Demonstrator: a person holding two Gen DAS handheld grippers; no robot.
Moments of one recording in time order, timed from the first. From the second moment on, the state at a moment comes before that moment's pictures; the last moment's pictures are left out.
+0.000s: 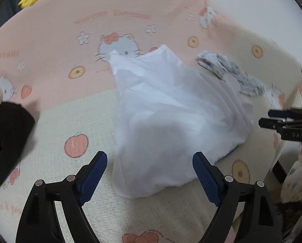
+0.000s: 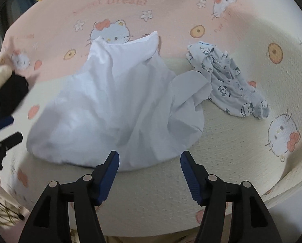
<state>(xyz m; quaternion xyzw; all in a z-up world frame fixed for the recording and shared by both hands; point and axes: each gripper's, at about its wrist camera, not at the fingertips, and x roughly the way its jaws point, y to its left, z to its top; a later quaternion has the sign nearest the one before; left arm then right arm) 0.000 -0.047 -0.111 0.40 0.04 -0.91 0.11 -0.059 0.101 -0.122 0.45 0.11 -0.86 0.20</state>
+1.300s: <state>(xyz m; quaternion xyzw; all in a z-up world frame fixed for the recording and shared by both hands) -0.035 0.028 -0.168 0.46 -0.20 -0.86 0.07 -0.058 0.046 -0.173 0.47 0.22 -0.83 0.22</state>
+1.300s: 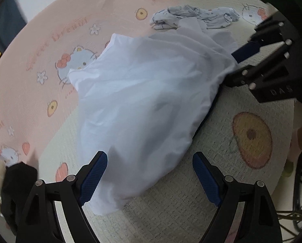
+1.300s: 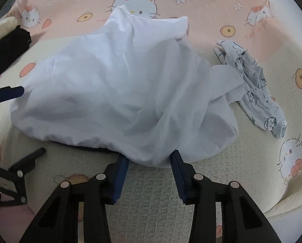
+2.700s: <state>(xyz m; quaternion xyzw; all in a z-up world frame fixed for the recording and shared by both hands) -0.082 -0.001 -0.154 0.50 -0.09 -0.86 0.02 -0.067 0.051 -0.128 0.42 0.15 -0.85 0.29</state>
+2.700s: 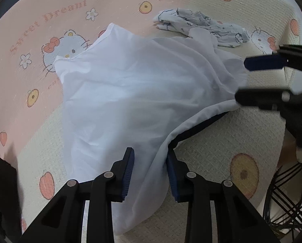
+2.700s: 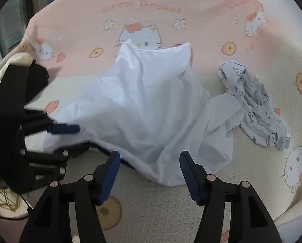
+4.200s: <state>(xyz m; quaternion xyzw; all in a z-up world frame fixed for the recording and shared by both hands) -0.107 -0.043 -0.124 0.48 -0.01 -0.88 0.00 -0.083 0.025 -0.164 0.45 0.21 -0.81 0.30</state>
